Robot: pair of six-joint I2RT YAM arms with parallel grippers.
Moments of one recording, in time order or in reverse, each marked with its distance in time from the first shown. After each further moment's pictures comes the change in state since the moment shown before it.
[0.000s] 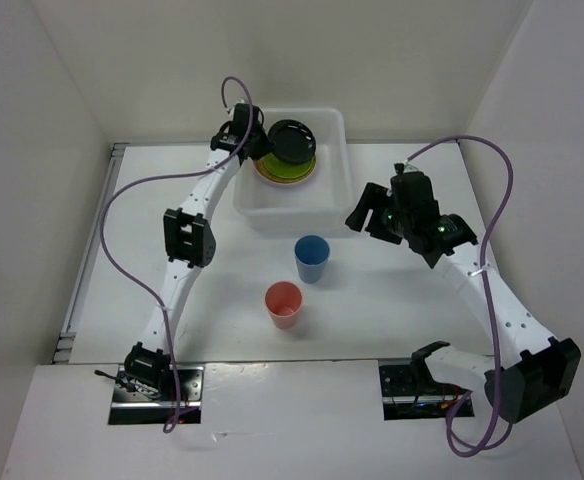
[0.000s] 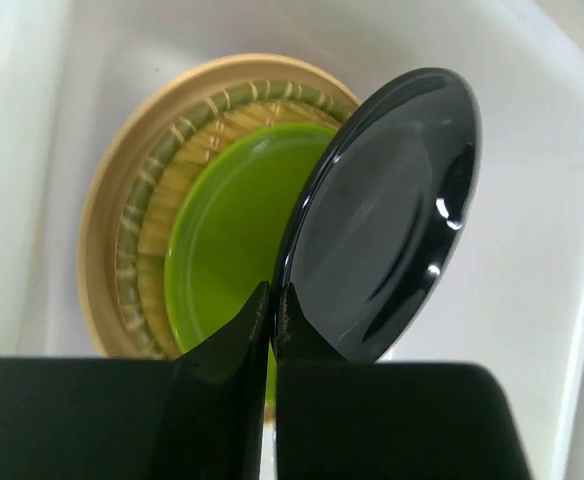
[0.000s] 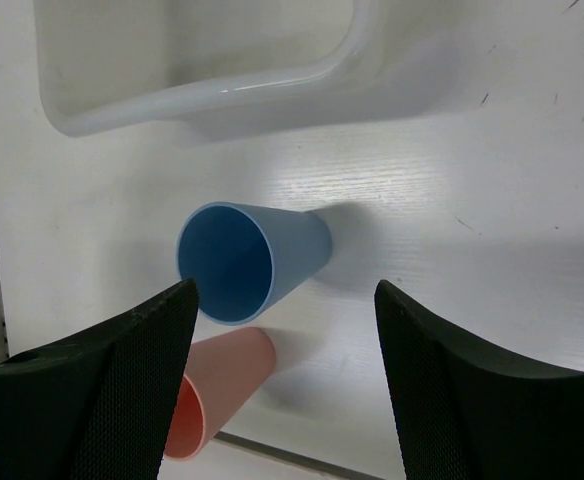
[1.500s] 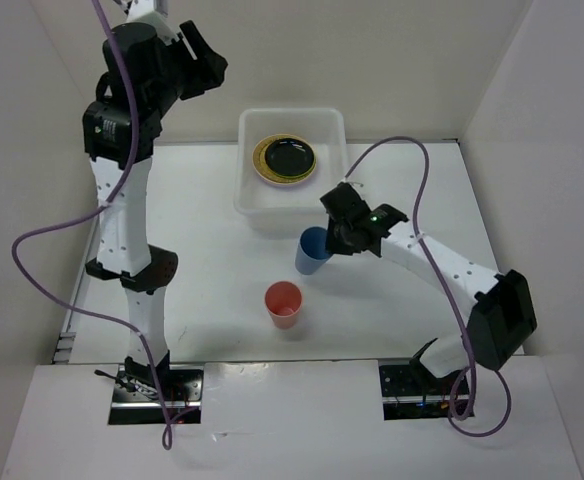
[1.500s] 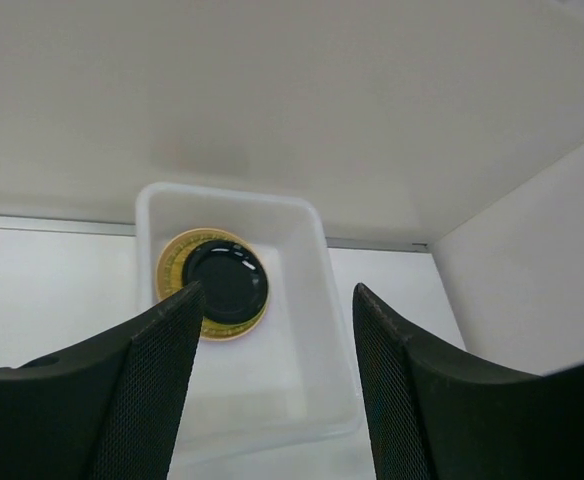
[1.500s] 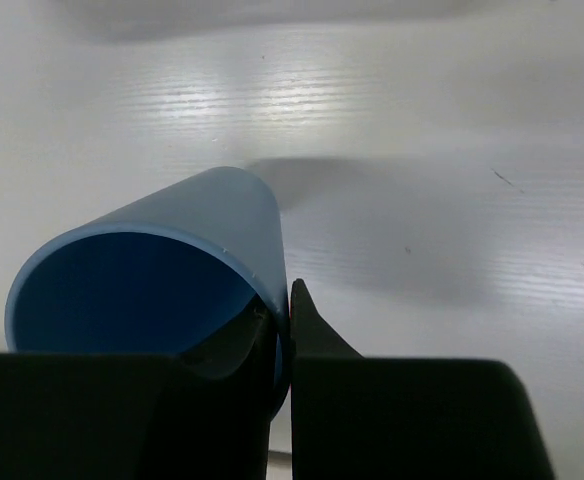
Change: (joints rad) left arm -0.020 -0.549 0.455 -0.485 -0.091 0.313; right arm 0.290 0.345 0.045 -0.028 0.216 0.070
